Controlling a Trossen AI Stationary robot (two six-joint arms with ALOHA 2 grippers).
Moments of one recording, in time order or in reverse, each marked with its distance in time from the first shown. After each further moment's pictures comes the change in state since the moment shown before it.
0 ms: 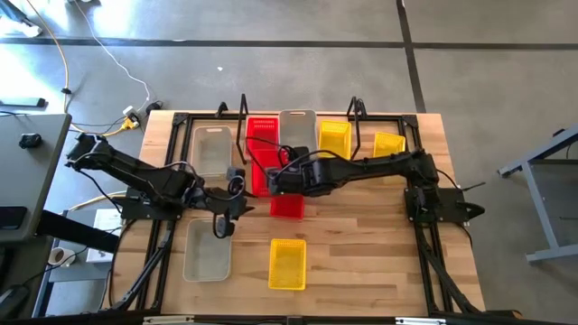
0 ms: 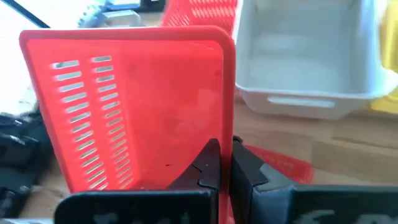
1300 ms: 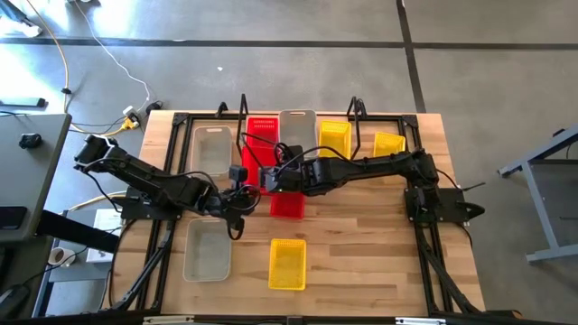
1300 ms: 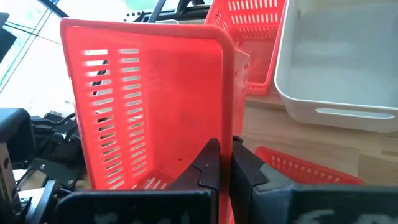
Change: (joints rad) left arm 0.004 0.136 0.001 -0.019 -0.234 -0.020; right arm 0.003 -0.001 -0.001 0.154 -0.022 -0.088
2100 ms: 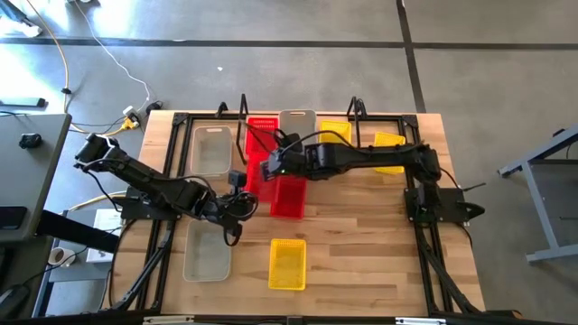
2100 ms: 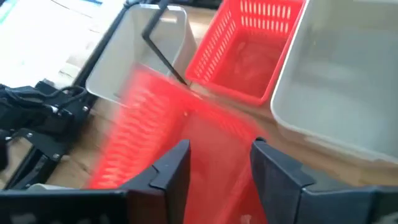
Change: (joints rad) left arm -0.060 -0.001 0.000 -0.002 0.013 -0.045; right arm -0.090 -0.041 0.000 -0.004 -0.140 -0.239
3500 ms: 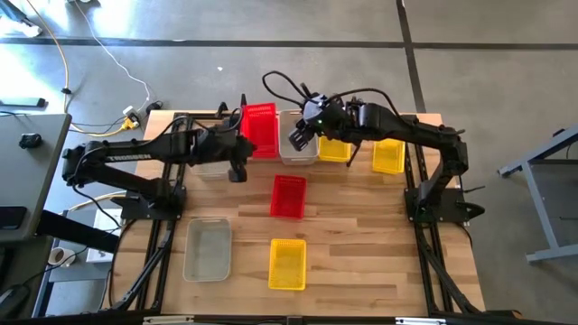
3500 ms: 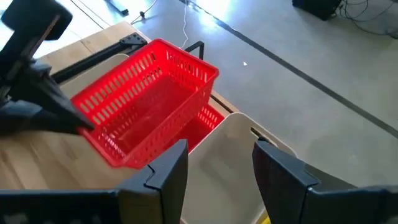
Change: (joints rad) left arm 0.582 -0.141 0.114 0.000 0.326 0.270; right arm -0.171 -0.241 0.000 -0.052 0.006 -0.690
